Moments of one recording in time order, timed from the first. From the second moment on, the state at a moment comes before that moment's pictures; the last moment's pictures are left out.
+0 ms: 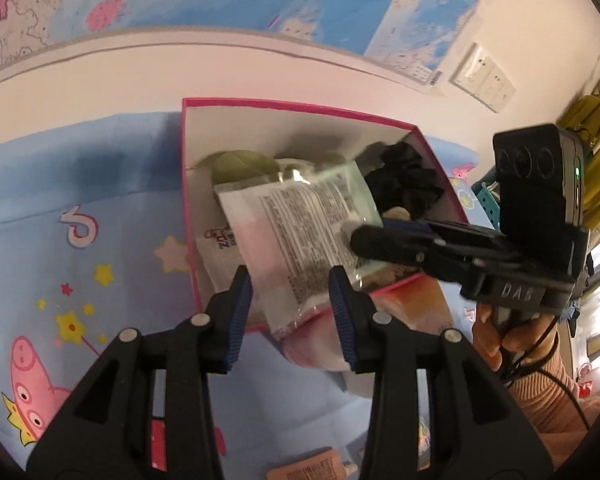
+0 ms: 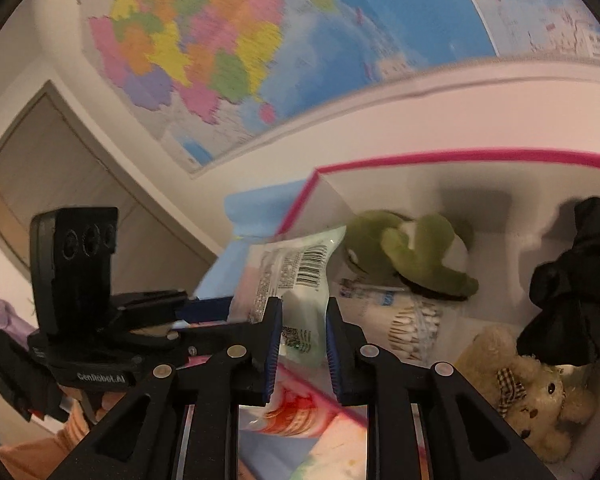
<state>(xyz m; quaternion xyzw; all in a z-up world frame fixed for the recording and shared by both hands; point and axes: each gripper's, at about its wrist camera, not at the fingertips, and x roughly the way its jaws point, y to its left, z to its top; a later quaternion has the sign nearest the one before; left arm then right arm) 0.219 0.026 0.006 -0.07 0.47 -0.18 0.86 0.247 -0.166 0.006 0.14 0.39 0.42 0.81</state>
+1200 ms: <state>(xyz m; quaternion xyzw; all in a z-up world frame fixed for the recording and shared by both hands) 0.041 0.047 -0.079 -0.12 0.49 -0.16 0.85 0.088 -0.138 -0.061 0.03 0.46 0.52 0.72</state>
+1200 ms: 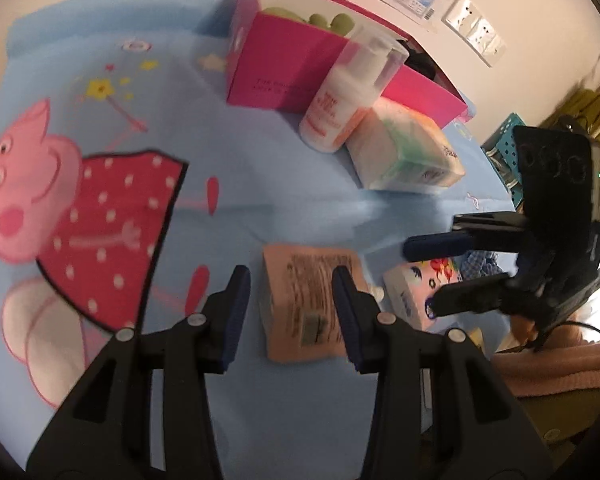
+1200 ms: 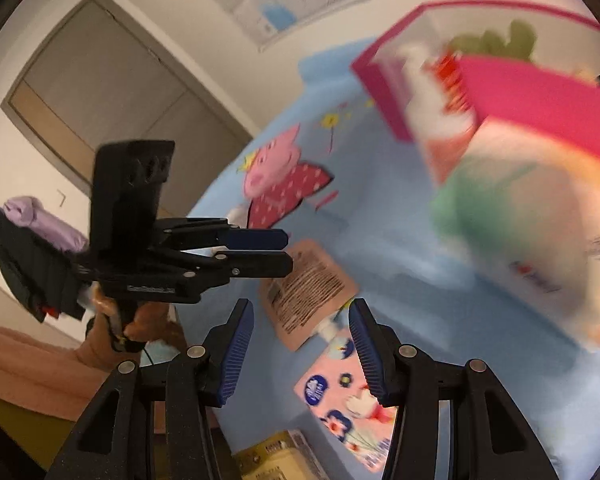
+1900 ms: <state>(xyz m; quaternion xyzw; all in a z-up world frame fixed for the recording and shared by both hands) 0.026 0.054 -0.089 -0.13 0.49 -0.16 0.84 0.097 -0.111 -0.081 0.00 0.50 0.51 0.70</state>
